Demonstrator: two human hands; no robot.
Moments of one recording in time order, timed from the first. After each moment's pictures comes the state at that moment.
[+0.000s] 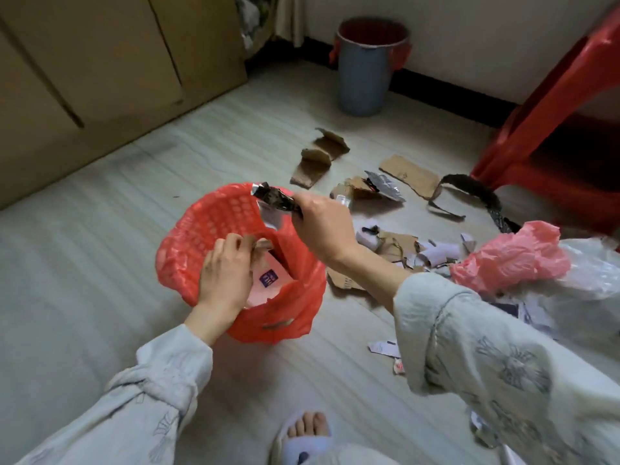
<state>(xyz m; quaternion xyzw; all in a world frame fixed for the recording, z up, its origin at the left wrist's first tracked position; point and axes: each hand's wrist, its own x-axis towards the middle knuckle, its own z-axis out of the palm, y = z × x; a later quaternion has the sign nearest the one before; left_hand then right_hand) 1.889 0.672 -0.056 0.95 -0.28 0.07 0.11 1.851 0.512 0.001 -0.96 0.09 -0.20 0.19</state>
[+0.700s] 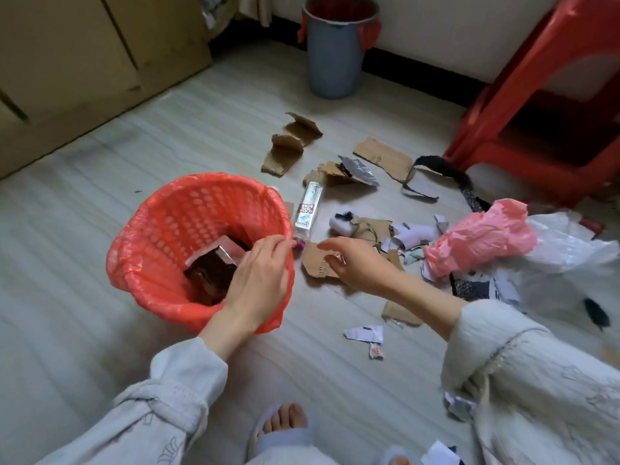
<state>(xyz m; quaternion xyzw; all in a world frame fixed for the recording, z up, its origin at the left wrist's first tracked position) 1.844 0.608 -0.069 0.88 -0.43 0.04 0.21 1.771 0.439 -0.049 -0.96 0.11 0.07 0.25</state>
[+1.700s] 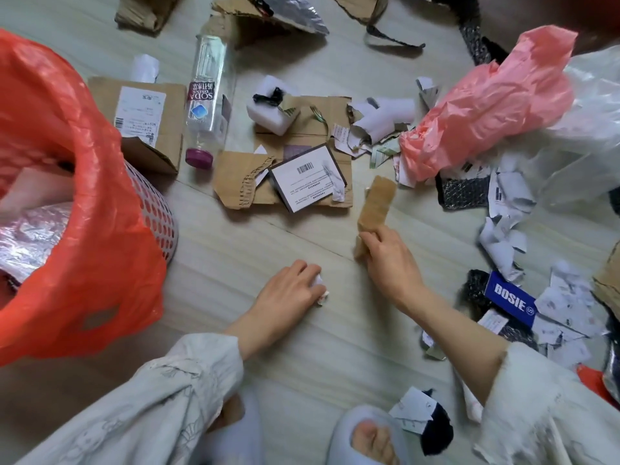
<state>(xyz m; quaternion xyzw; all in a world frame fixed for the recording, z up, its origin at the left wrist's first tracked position) 1.754 0.509 -0.298 0.73 -0.67 -0.11 0.07 1.644 0.340 -0.279 -0.92 0.32 0.10 0.20</state>
